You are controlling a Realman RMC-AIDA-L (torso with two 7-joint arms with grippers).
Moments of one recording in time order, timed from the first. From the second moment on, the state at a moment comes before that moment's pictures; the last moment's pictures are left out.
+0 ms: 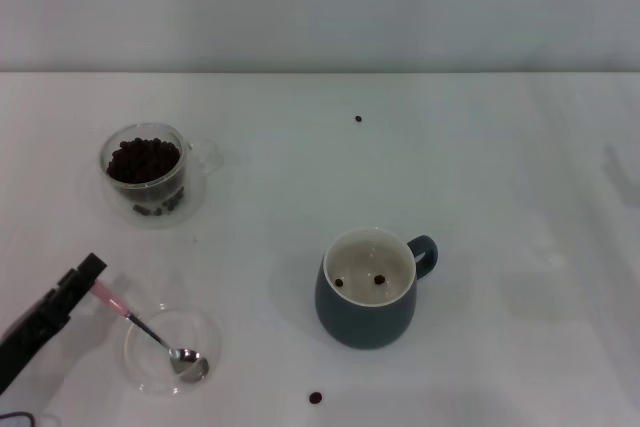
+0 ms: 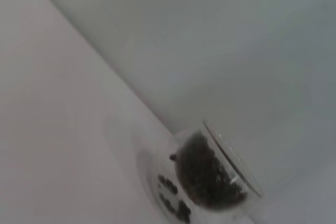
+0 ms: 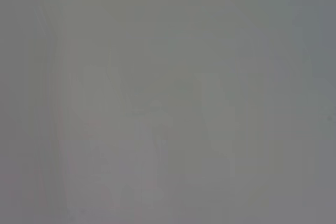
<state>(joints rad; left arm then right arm) -0.24 -2.08 1.41 0.07 -2.56 -1.28 1.87 0.37 2.00 0.78 0.04 0.96 1.33 -2.78</state>
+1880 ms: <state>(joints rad) -0.25 -2.09 1.25 0.07 -2.92 -1.37 2.68 0.31 2.01 0.78 0.07 0.96 1.20 -2.79</state>
